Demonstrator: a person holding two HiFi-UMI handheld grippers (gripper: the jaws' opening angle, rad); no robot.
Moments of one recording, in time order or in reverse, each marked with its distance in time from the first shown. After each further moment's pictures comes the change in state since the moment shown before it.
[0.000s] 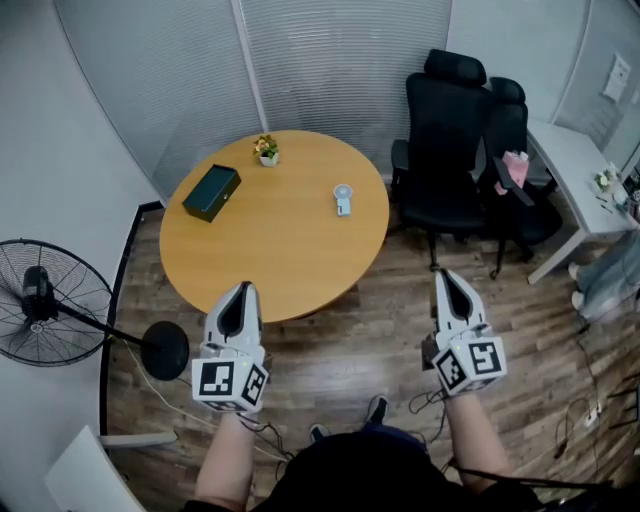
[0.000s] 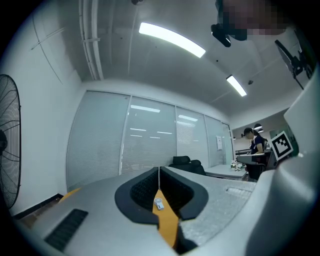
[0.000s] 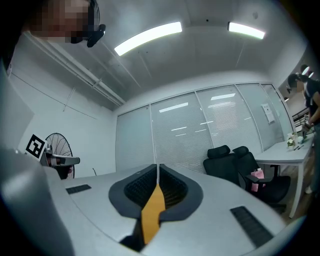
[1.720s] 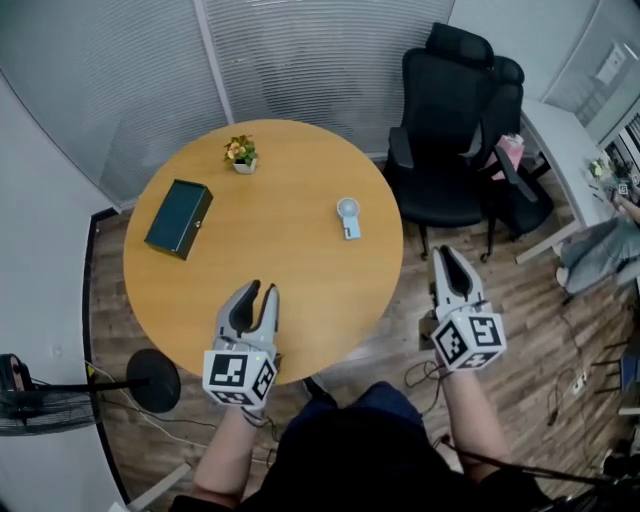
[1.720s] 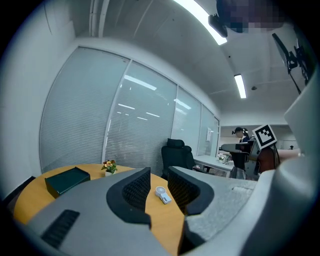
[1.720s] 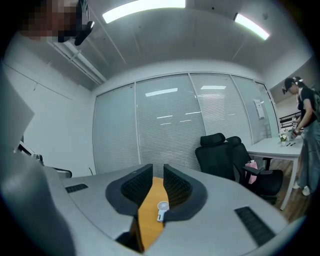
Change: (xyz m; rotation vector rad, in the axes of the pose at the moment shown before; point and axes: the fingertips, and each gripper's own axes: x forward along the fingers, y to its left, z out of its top) left arm 0.260 0.157 -0.120 -0.112 0.217 -0.225; right arm 0.292 -0.022 -0.084 0.010 0.147 -0.207
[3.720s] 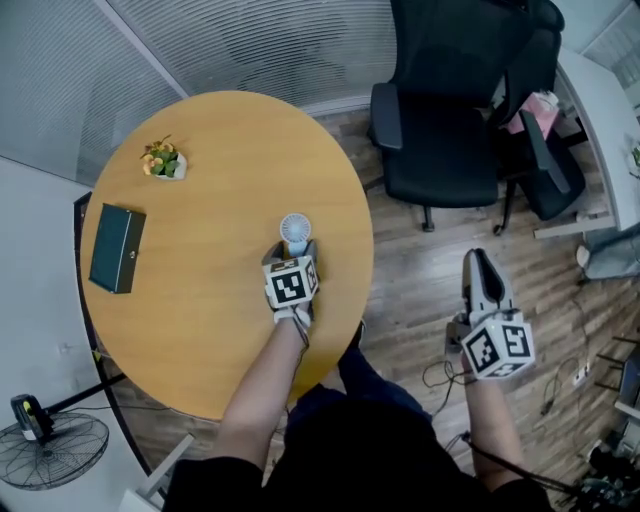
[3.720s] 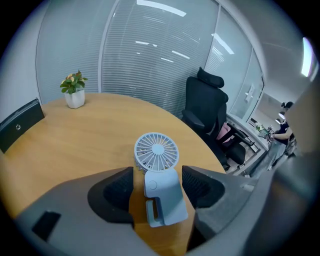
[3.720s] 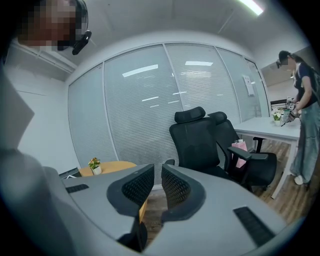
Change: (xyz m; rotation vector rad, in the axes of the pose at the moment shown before) left arm 0.424 -0.035 -0.297 -0.221 0.685 0.253; right arm 0.157 -0.315 -0.097 0.117 0.219 -0.108
